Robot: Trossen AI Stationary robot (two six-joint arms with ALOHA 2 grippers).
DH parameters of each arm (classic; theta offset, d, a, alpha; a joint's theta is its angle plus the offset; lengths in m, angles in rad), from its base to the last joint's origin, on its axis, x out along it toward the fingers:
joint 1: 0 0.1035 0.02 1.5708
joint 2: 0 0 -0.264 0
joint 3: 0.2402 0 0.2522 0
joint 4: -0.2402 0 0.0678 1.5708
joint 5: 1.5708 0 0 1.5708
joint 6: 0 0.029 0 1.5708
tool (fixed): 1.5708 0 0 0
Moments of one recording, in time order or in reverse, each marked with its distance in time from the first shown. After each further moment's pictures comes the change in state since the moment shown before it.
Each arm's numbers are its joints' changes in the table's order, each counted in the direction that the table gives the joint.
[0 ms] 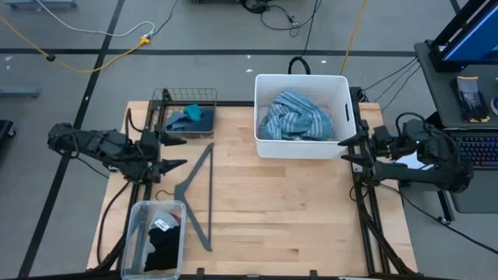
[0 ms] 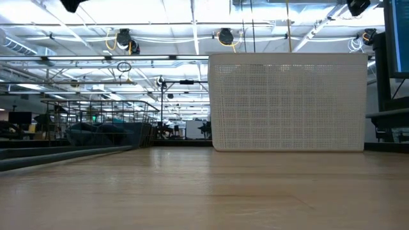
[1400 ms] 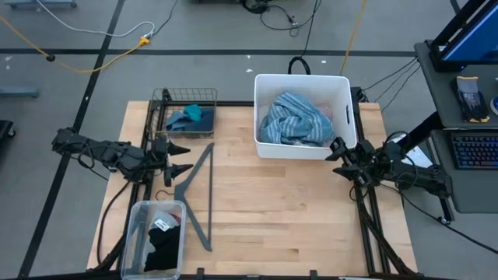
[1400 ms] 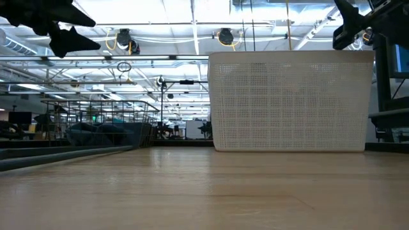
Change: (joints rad) left arm -0.005 0.155 -0.341 0.077 -0.086 -0.185; right arm 0.000 0.275 -0.759 0.878 -0.162 0.295
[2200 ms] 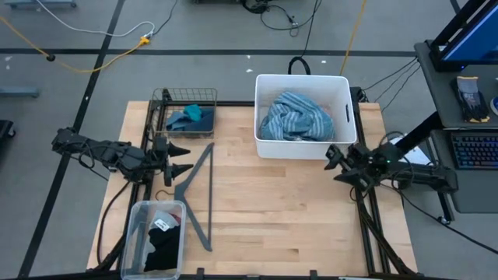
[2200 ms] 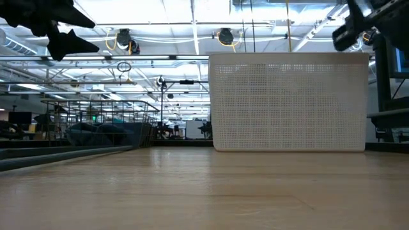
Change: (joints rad) left arm 0.000 -0.001 0.000 -0.023 0.009 -0.086; right arm 0.025 -0.080 0.002 0.250 -0.133 0.148
